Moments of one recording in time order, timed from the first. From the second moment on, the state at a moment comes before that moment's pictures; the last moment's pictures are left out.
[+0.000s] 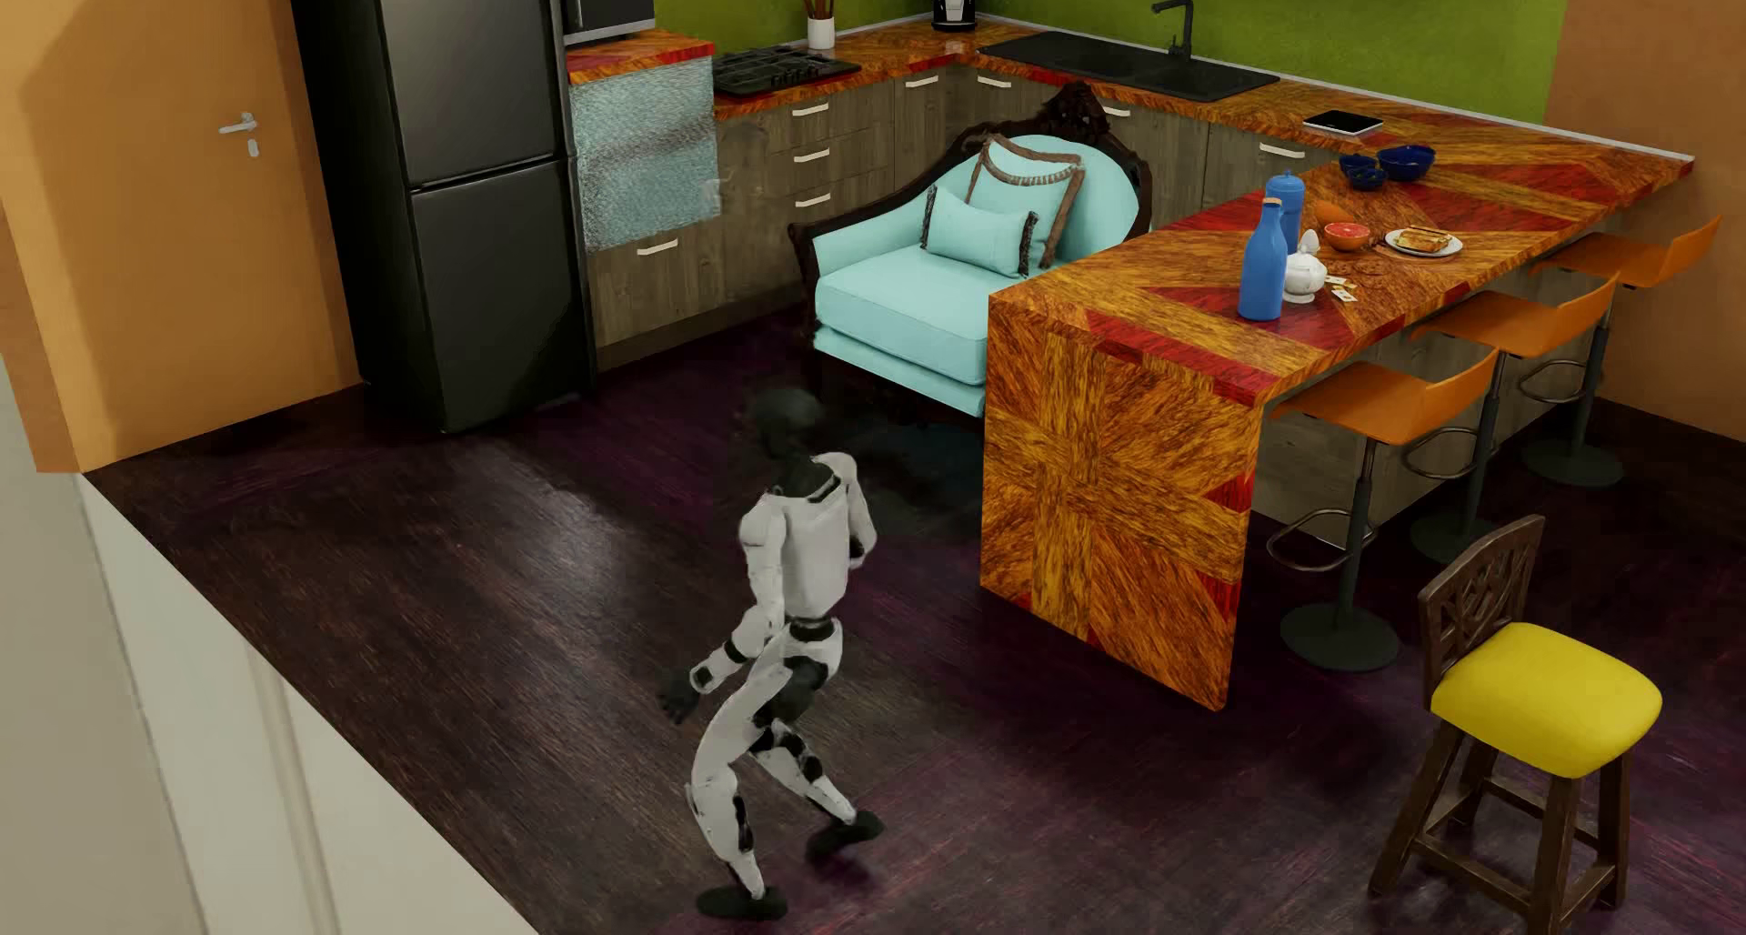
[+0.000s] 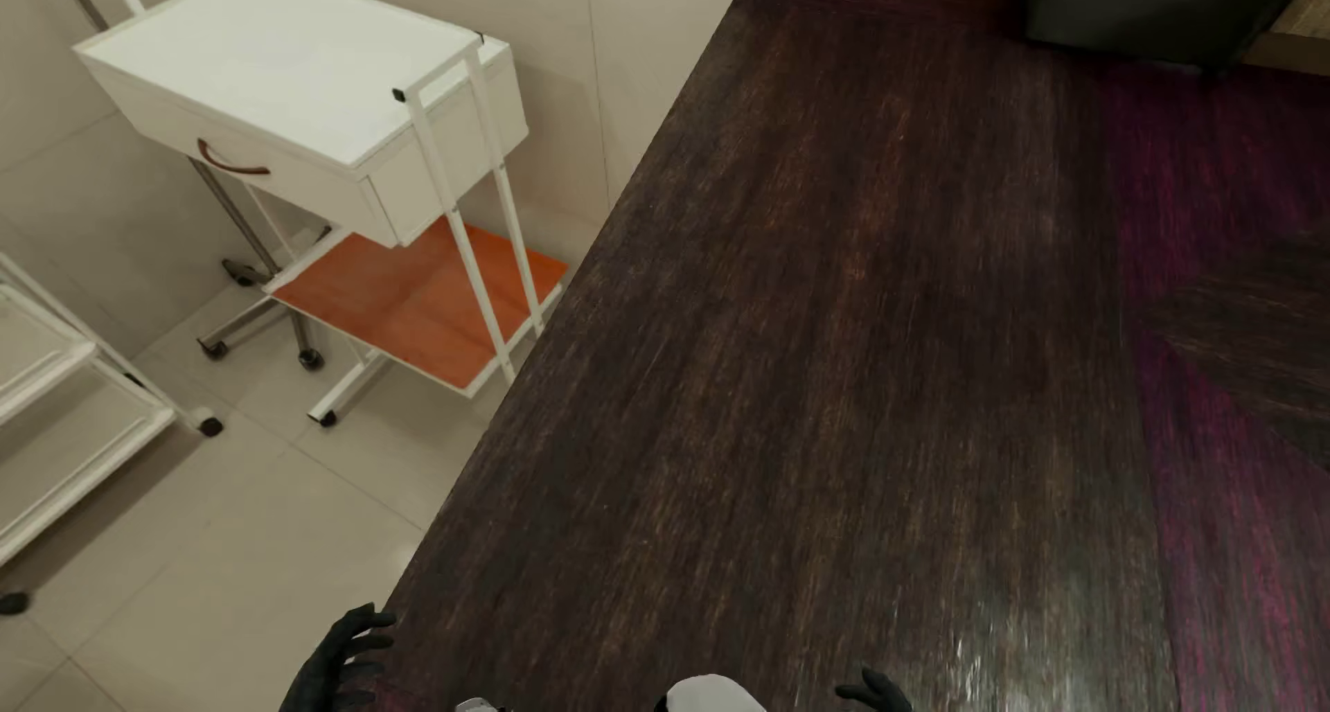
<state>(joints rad) -0.61 -0.54 -0.22 0.10 0.02 -0.02 0.11 -0.05 0.06 0.90 1.35 0.13 0.21 -0.30 -0.35 0.27 -0.16 0.01 -0.06 -0.04 0.05 0.67 0.64 0.03 0.08 -0.05 0.11 0.11 -0.01</state>
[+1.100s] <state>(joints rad) -0.72 -0.23 -0.06 0.06 0.06 0.10 -0.01 0.03 0.08 0.98 0.92 0.24 0.18 -0.36 -0.61 0.20 -0.16 -0.22 -0.07 -0.03 0.06 0.61 0.62 0.10 0.03 -0.11 0.20 0.00 -0.13</state>
